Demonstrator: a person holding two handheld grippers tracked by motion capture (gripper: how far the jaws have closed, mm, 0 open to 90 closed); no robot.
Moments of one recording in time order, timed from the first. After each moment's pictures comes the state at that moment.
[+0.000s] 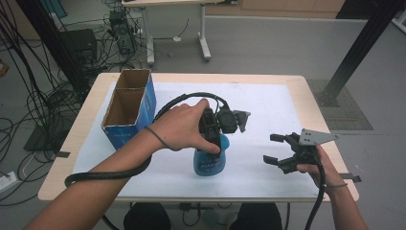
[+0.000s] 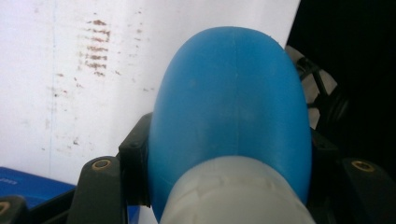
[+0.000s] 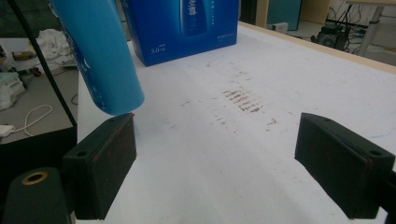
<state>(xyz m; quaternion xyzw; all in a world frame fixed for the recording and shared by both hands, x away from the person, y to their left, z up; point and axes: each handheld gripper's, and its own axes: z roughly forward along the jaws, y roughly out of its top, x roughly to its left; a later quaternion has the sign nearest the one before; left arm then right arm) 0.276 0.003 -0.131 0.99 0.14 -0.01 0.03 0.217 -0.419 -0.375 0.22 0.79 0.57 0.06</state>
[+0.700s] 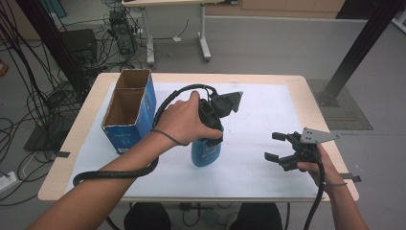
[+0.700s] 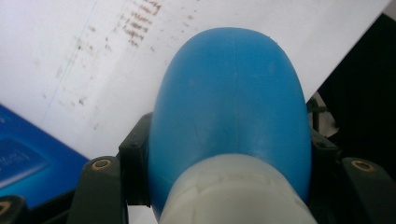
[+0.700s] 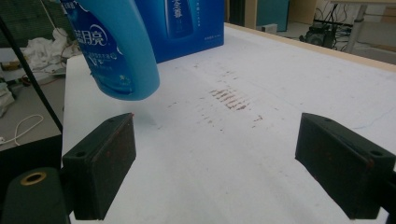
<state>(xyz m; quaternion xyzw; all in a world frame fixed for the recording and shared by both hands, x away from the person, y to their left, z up) 0.302 0.010 -0.137 0.95 0.32 0.00 0.02 0.217 -0.424 -0.384 0.25 0.78 0.57 0.07</state>
